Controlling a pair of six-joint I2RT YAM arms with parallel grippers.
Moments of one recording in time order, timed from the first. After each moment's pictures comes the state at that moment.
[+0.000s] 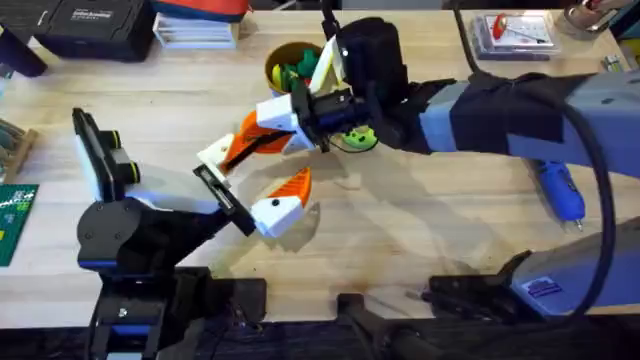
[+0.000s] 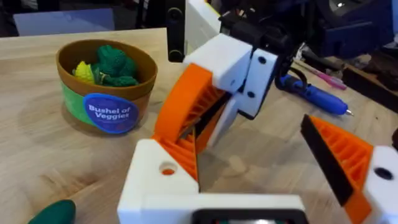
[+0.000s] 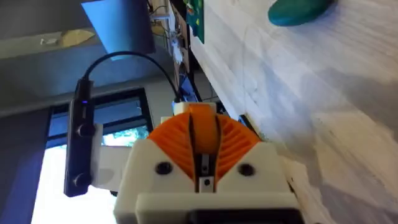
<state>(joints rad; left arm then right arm) -0.01 0.01 0.01 -0.08 0.85 -0.24 0.68 1.73 0.94 0.31 -0.91 1.21</state>
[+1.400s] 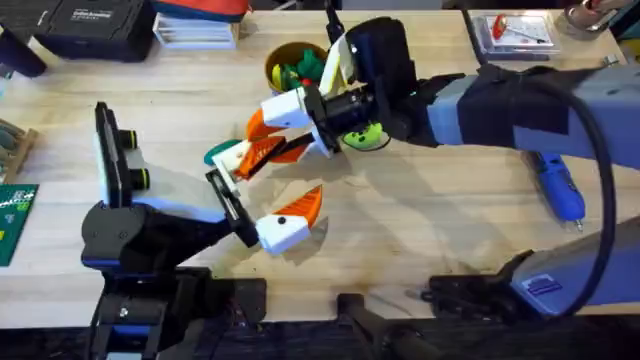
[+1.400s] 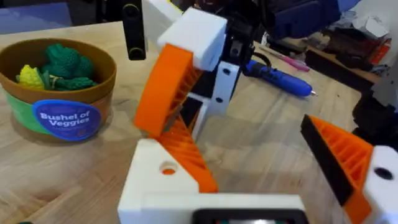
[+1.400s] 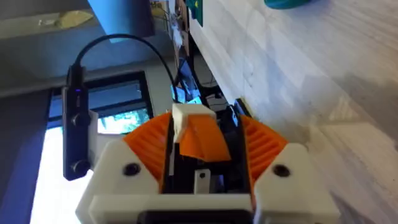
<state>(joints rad) -0.03 0.01 0.01 -0.09 0.97 -0.22 0.62 1.73 0.94 0.22 -1.06 1.10</state>
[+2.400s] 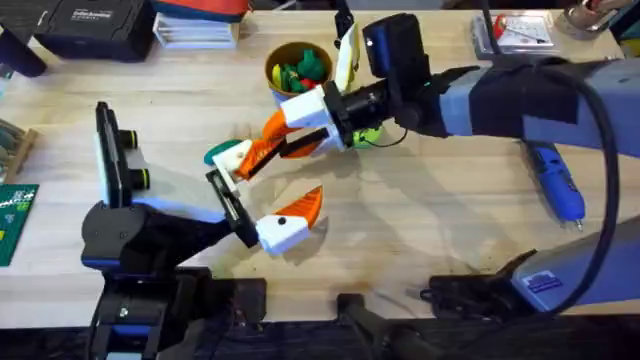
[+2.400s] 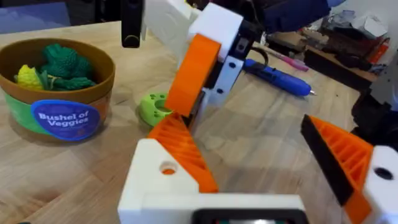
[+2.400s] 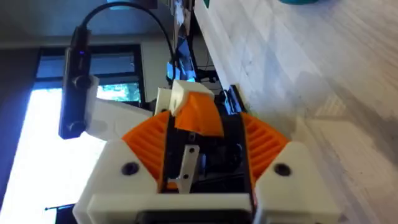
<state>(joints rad) -0.03 0.01 0.01 -0.10 0.98 -0.22 0.55 1.73 0.94 0.14 -1.19 0.87</state>
